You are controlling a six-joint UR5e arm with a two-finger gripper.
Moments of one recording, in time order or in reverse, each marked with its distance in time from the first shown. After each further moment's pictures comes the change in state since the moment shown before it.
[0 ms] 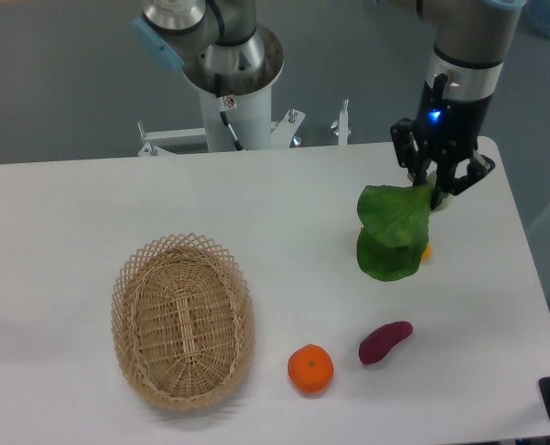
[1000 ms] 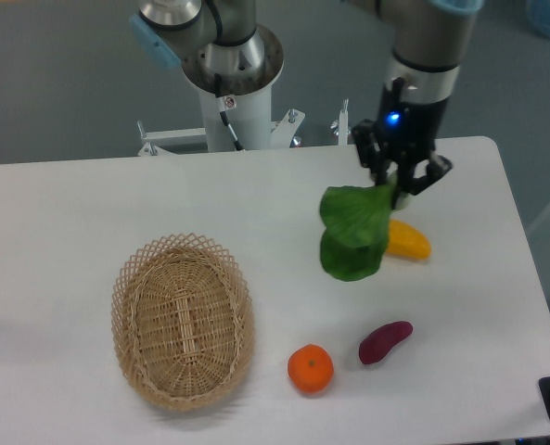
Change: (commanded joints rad) arm -0.196 0.078 -0.178 0.142 0.018 -0.331
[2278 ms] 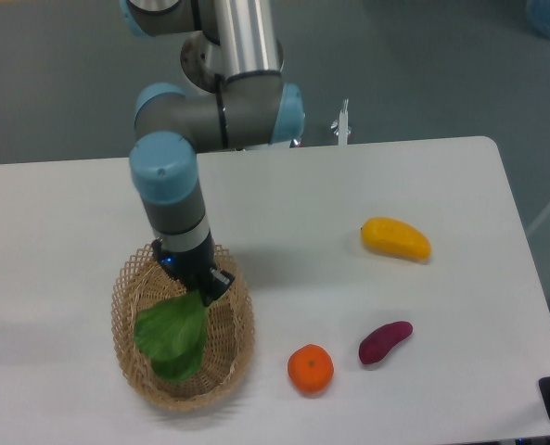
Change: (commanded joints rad) arm -0.461 -0.281 -0.152 0.344 0.259 -0.528
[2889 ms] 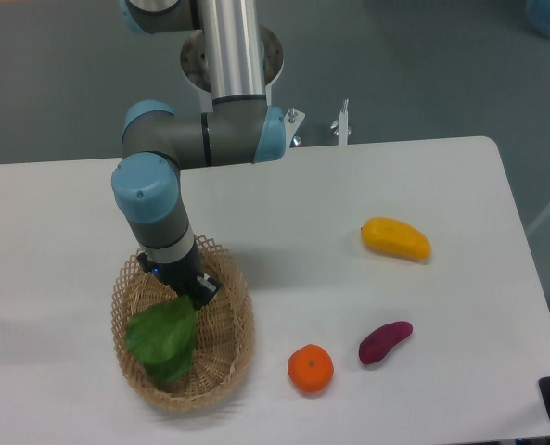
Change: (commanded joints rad) arm -0.002 -0.003 -0.006 -0.002 0.011 0.011
